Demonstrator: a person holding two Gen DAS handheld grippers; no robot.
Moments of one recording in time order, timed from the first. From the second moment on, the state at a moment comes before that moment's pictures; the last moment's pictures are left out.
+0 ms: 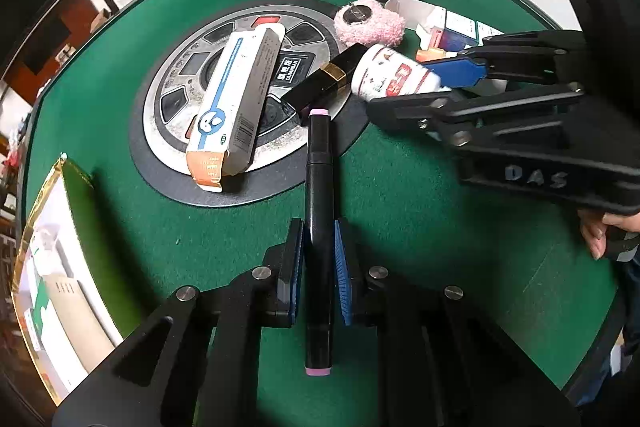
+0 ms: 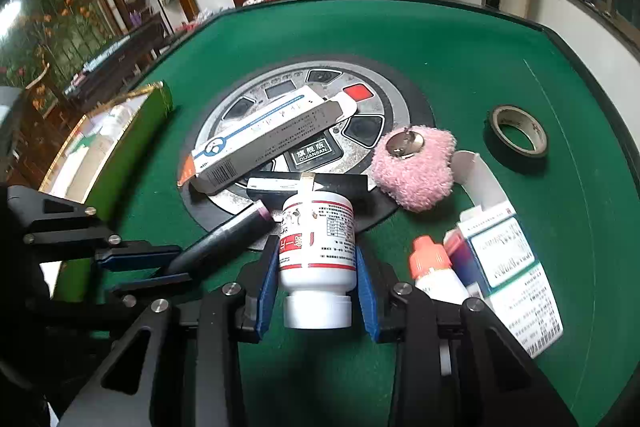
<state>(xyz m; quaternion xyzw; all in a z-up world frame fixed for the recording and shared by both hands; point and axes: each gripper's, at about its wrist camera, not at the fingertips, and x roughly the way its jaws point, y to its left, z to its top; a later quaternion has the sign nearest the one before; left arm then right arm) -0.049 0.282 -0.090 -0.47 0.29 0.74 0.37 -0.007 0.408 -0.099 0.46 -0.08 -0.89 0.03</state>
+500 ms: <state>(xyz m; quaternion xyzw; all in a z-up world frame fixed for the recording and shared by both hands) -0.052 0.224 -0.055 -0.46 0.15 0.78 0.41 0.004 0.412 -0.081 0.42 -0.13 -0.89 0.06</state>
